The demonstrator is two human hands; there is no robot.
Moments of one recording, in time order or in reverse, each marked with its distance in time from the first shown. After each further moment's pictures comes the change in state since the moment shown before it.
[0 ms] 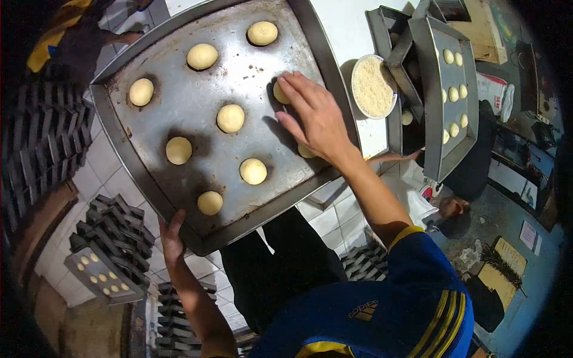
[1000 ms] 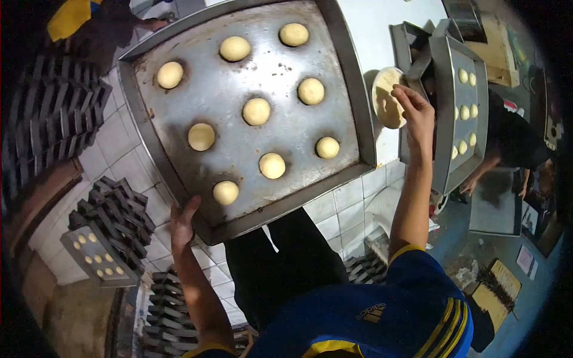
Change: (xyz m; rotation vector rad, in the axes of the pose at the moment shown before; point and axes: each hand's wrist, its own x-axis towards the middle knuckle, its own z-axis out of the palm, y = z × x) left_hand 0.003 -0.009 -0.005 0.108 -0.022 0.033; right_hand -0.027 0.105 -0.092 0.640 0.252 0.846
